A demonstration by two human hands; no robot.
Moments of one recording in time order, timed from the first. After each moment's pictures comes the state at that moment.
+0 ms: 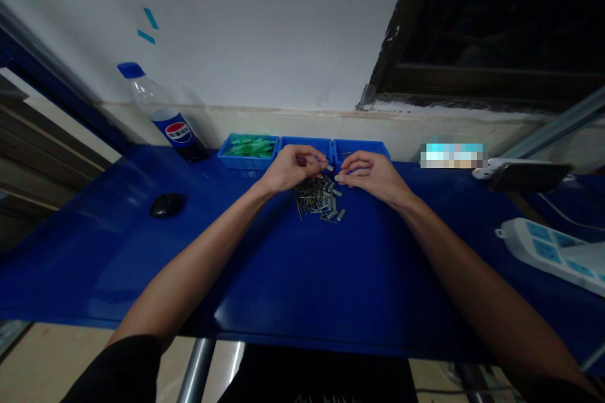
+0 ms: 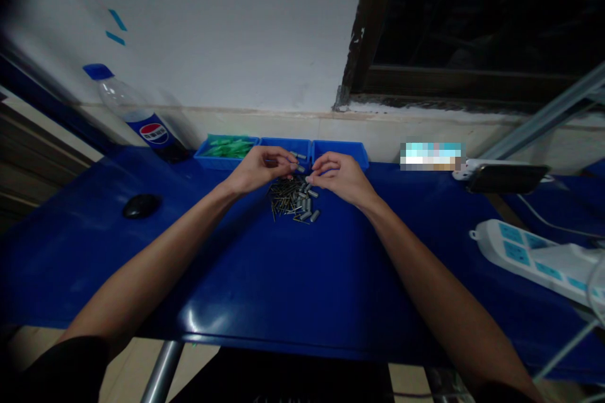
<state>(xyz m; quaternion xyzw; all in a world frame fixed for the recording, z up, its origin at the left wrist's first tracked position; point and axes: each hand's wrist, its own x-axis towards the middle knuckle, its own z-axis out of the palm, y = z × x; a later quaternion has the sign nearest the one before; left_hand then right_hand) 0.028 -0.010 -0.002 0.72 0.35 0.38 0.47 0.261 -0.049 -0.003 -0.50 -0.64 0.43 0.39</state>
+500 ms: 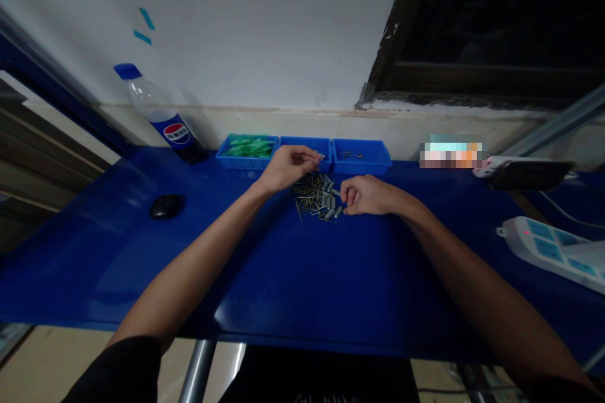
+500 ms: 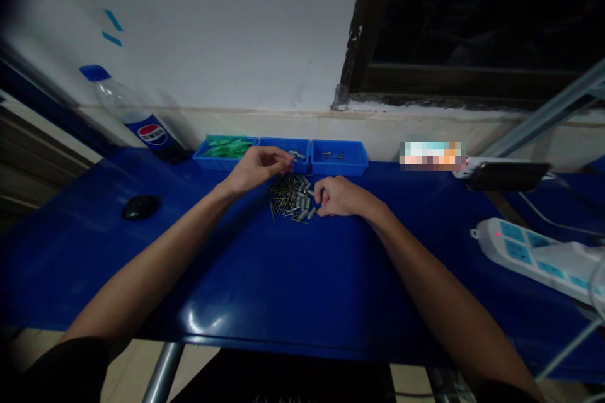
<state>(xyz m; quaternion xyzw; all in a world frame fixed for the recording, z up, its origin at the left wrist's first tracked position) 0.023 -0.001 -0.012 0.72 0.37 0.39 0.45 0.270 -0.050 -0.014 -0.51 -0.77 0.38 0.07</state>
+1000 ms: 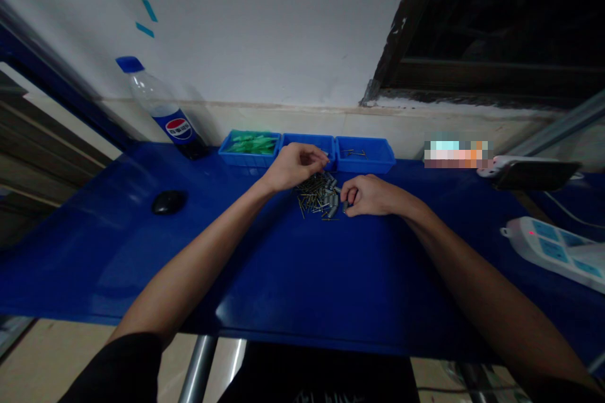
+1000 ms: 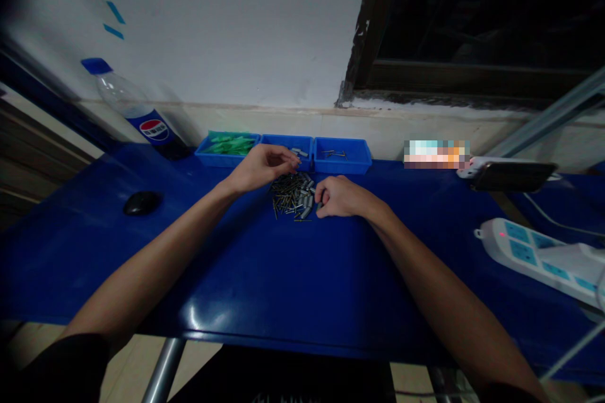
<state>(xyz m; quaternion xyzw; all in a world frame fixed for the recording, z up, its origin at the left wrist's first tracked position) 0.025 -0.005 -0.008 0.76 0.34 0.37 0.41 0.262 -0.053 -0.017 -0.52 -0.79 0.32 0.07</state>
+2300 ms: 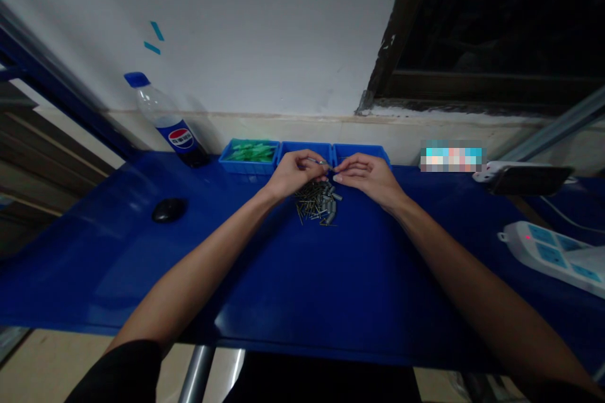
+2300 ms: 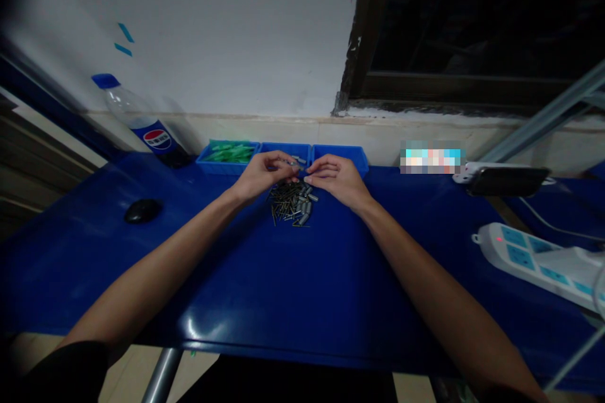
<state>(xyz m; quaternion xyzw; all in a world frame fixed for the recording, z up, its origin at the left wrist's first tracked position) 0.037 -0.016 -0.006 0.65 0.37 0.41 0.52 0.254 -0.047 -0.006 -0.47 -0.63 0.43 0.43</state>
